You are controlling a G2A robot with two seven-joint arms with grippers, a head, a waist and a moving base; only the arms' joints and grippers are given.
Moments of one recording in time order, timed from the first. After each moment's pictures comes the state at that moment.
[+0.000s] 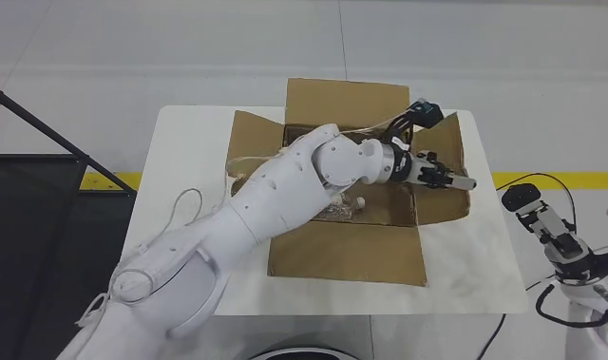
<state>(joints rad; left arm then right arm) 0.26 -1.67 -0.45 -0.84 -0.06 -0.37 -0.65 -1.54 -1.13 2.03 -1.75 0.39 -0.68 0.90</state>
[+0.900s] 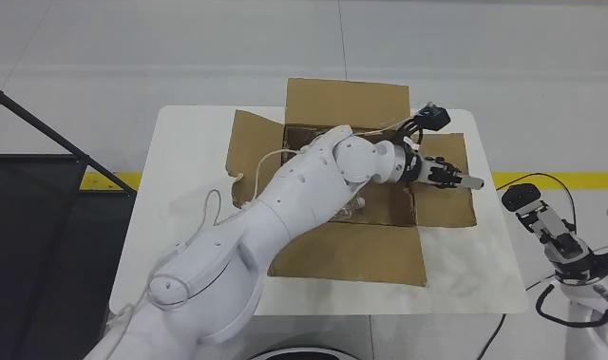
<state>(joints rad) 0.18 -1.85 -0.46 -0.48 -0.13 -0.52 -0.68 -1.54 -1.13 2.03 -1.75 0.39 -0.68 0.90</state>
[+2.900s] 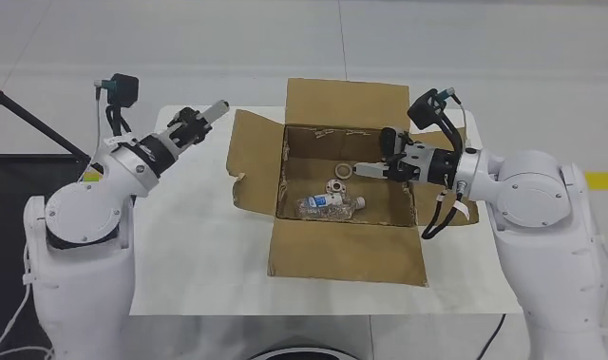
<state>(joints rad) 1.11 -1.32 -1.75 -1.95 0.42 0.13 -0.94 -0.84 -1.10 1.34 -1.77 -0.29 -0.35 1.11</state>
